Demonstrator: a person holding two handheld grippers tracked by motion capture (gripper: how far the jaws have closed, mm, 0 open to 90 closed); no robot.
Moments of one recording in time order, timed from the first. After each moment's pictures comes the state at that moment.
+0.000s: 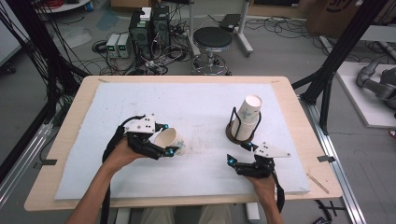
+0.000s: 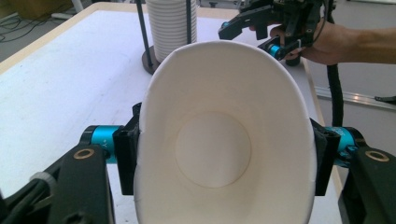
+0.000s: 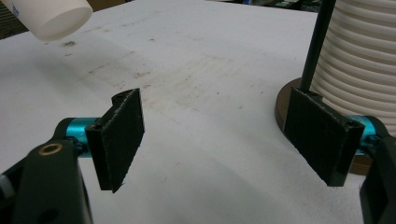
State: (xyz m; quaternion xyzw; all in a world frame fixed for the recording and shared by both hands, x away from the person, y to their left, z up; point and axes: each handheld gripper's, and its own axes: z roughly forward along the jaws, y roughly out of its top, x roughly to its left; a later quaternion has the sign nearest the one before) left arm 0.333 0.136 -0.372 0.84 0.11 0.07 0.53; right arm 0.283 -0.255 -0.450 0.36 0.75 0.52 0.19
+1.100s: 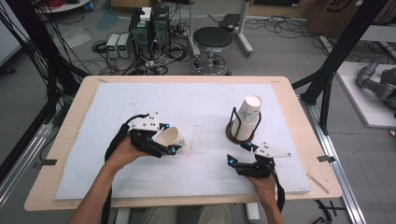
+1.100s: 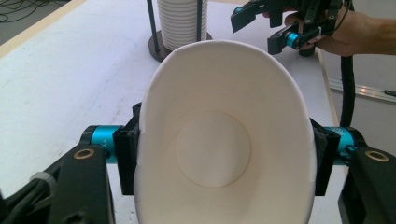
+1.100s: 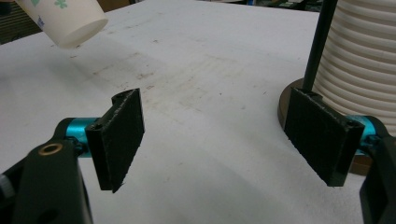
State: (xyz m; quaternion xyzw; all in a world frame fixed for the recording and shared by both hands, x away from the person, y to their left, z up) left arm 0.339 0.130 -0.374 0.85 0.13 0.07 0.51; right arm 0.284 -0.257 -0.451 0.35 0.75 0.53 0.18
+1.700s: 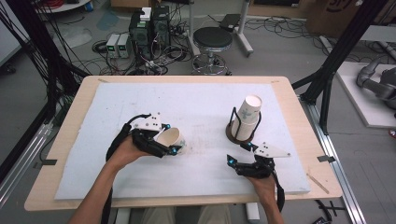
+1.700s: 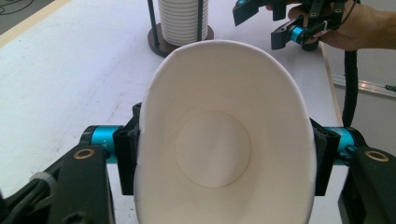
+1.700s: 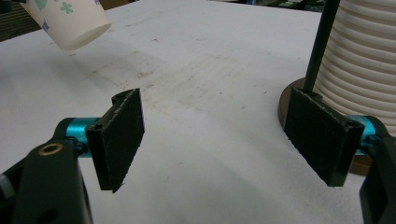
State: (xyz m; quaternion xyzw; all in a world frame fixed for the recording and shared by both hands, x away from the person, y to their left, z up) left arm 0.342 0.125 -0.375 0.86 0.13 0.07 0.49; right arm 0.284 -0.256 -0.451 0.35 0.75 0.53 0.18
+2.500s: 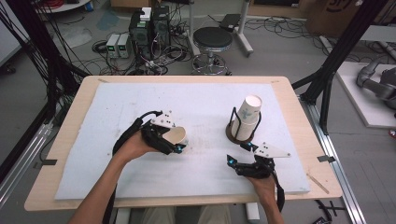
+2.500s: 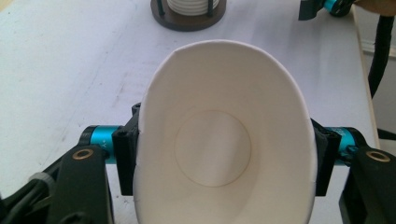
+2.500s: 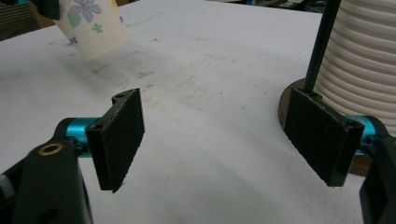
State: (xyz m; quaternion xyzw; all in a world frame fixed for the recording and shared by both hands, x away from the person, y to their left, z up) left arm 0.358 0.102 -0.372 0.90 0.12 0.08 0.41; right arm 0.283 -0.256 -0.451 0.35 0.75 0.53 0.18
